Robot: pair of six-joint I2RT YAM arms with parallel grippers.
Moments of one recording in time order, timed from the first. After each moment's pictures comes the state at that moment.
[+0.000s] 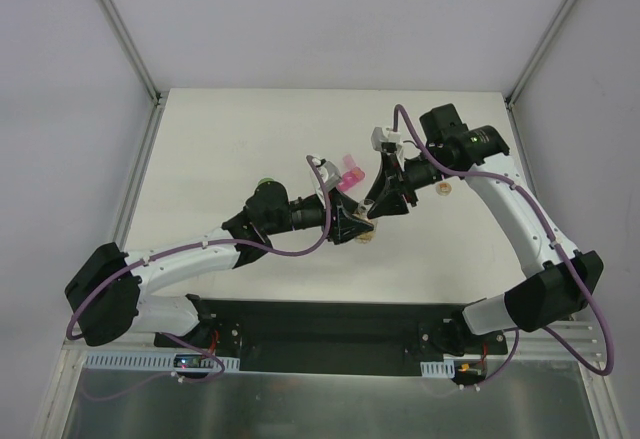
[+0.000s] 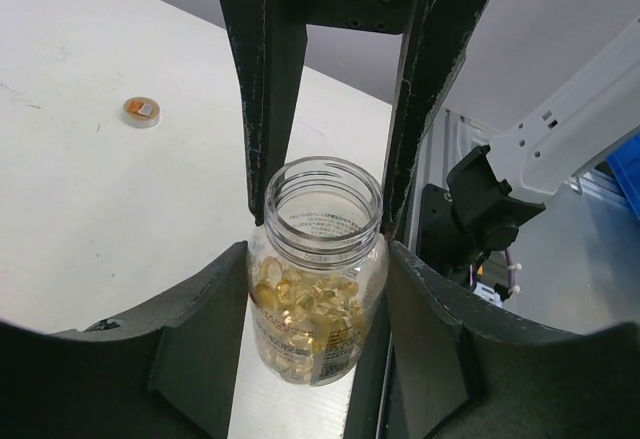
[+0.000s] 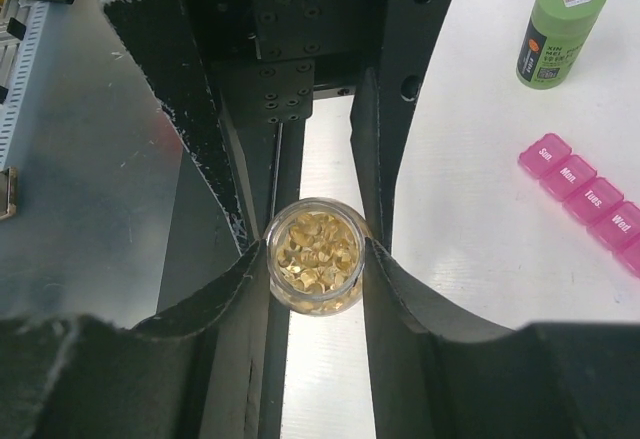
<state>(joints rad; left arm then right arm) -0.91 1.26 0.72 0.55 0.46 -0.35 0.41 1.43 1.49 -1.24 -1.11 -0.84</state>
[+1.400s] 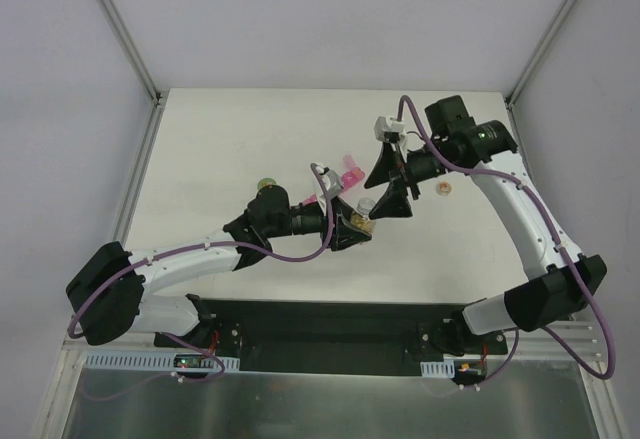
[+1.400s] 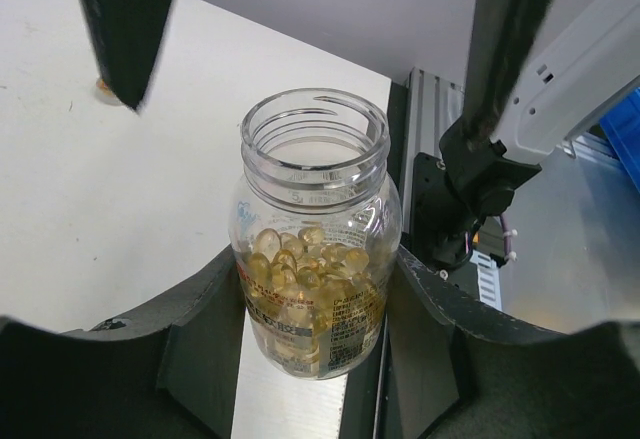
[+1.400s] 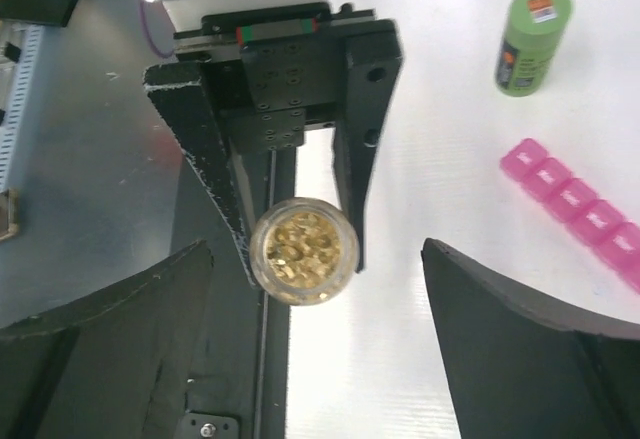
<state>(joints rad) -0.91 1.27 0.68 0.57 0.51 -0.33 0.40 1.43 1.55 -1.24 -1.11 -0.77</state>
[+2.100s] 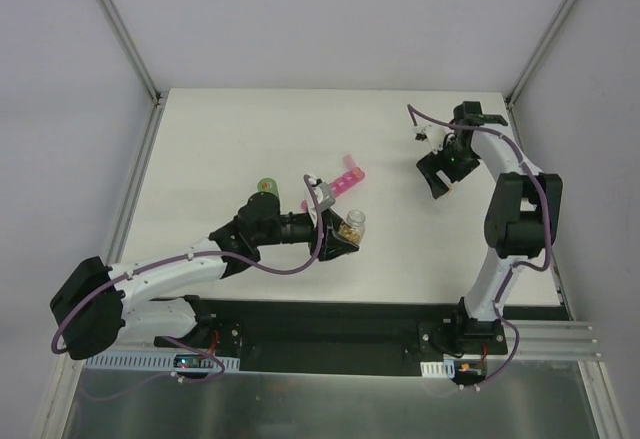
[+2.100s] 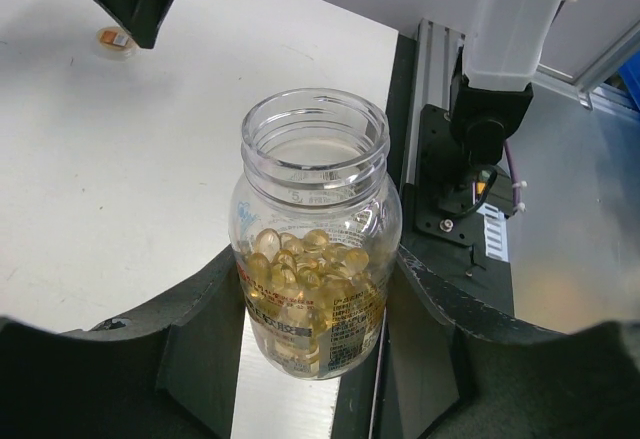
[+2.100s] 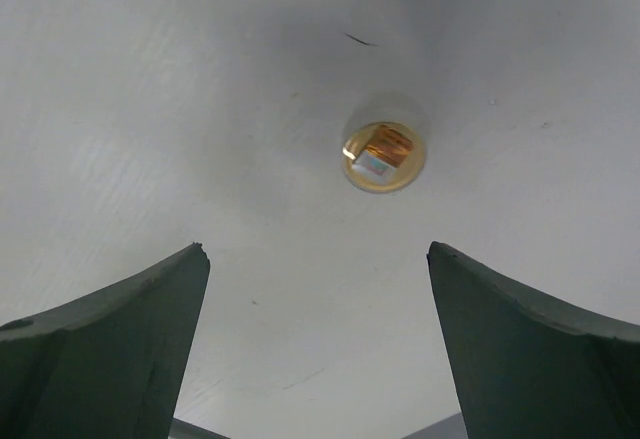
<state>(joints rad) -0.91 1.15 0.62 0.42 0.52 -0.25 0.03 1.87 1.52 -1.01 -0.20 -0.70</state>
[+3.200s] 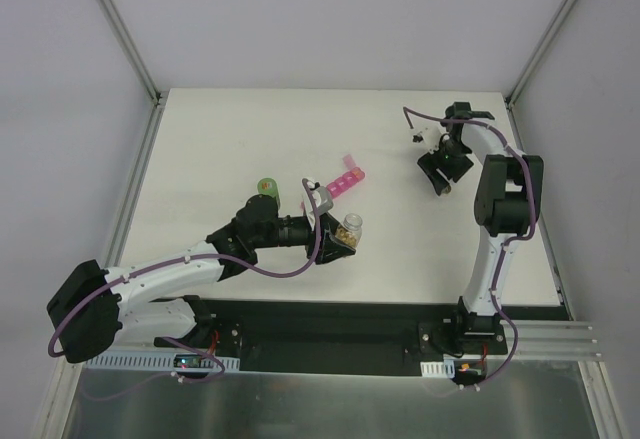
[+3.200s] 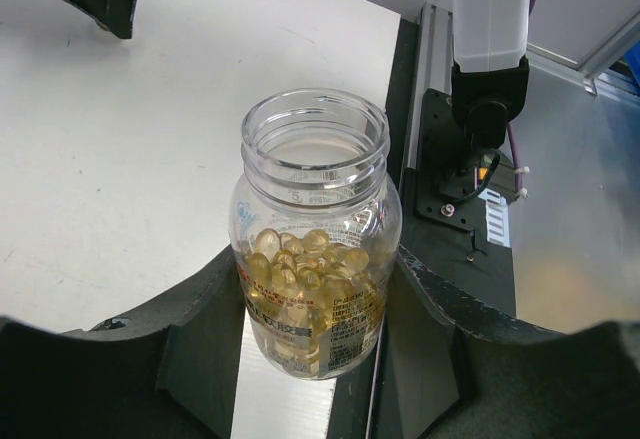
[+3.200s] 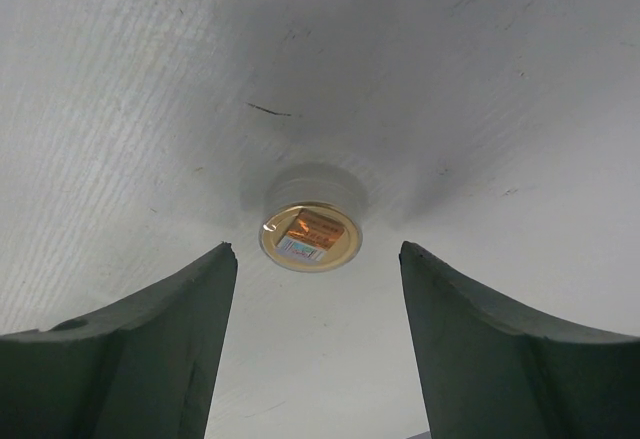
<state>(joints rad) -0.91 1.12 0.59 0.39 0.52 -0.24 0.02 2.12 1.68 -1.00 -0.07 -0.70</state>
